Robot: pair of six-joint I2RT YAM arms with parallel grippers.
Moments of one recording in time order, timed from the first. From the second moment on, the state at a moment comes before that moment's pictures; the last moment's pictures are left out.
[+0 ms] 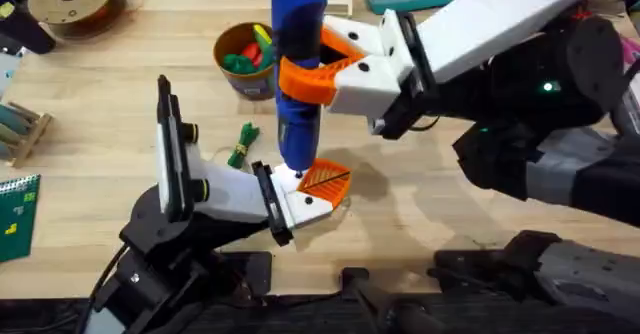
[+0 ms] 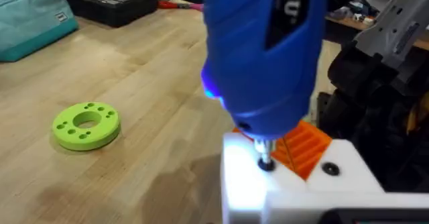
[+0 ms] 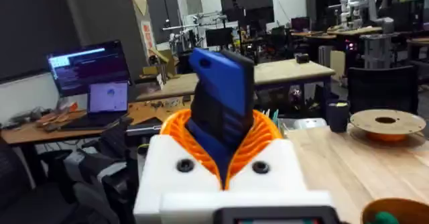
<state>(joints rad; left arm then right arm) -0.60 0.01 0.01 -0.06 0.60 -0.13 0.66 1.28 0.56 1.21 -0.81 0.49</state>
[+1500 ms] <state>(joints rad) -0.60 0.01 0.01 -0.06 0.58 -0.13 0.22 1.47 0.64 -0.03 0.00 -1.27</state>
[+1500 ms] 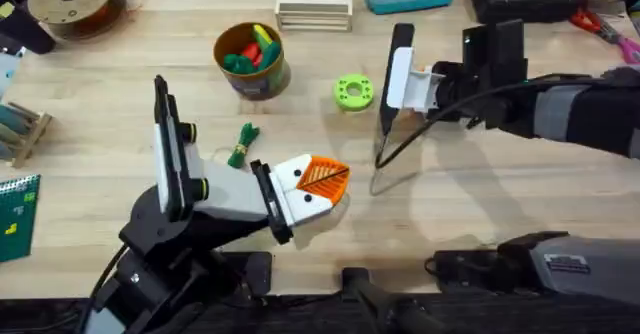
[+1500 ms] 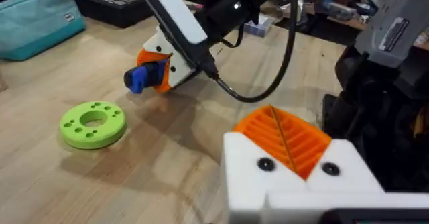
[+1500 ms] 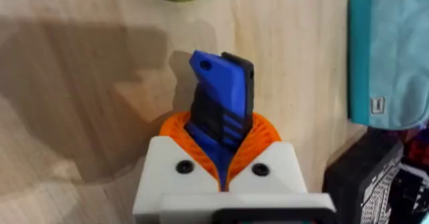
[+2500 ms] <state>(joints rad) -0.60 0.01 0.01 -0.05 0.56 -0.12 0.34 1.12 0.94 -0.76 0.11 -0.47</state>
